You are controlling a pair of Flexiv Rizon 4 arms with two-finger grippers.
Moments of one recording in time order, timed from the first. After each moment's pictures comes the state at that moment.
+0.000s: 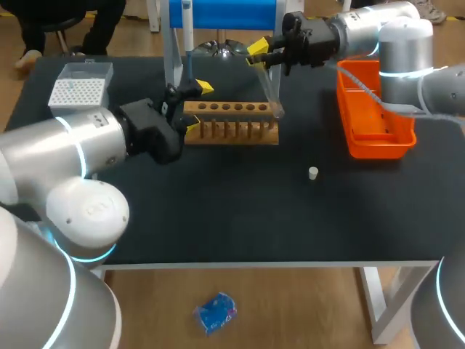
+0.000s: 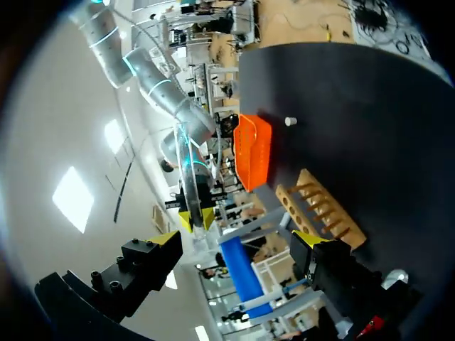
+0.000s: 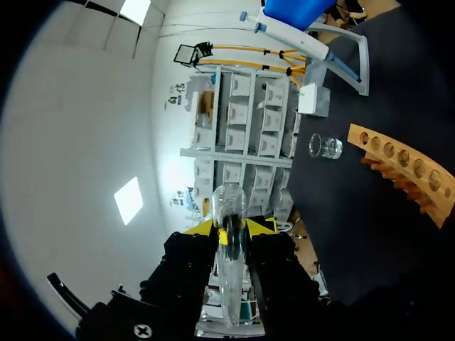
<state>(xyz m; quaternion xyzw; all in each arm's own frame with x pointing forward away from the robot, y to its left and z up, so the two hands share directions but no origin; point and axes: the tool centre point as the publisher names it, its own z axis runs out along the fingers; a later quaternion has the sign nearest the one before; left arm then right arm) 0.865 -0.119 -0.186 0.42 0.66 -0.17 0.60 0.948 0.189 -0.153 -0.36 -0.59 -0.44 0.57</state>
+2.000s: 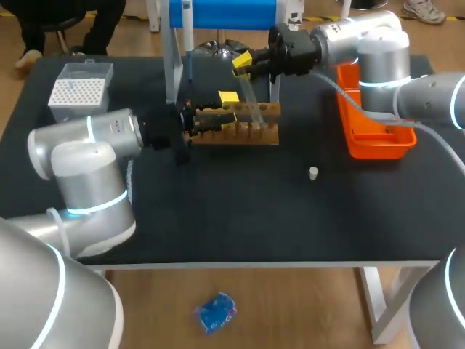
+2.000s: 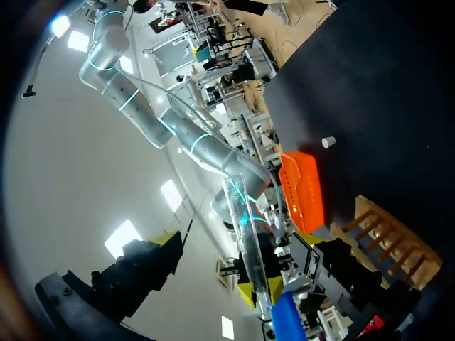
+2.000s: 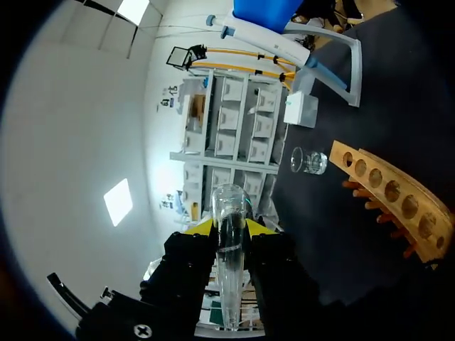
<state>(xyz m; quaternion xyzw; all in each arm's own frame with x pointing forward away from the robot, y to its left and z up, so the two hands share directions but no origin) 0.880 -0.184 -0.206 0.51 0.46 -0.32 0.65 0.975 0.217 -0.202 -0.37 -0.60 -0.45 0.55</state>
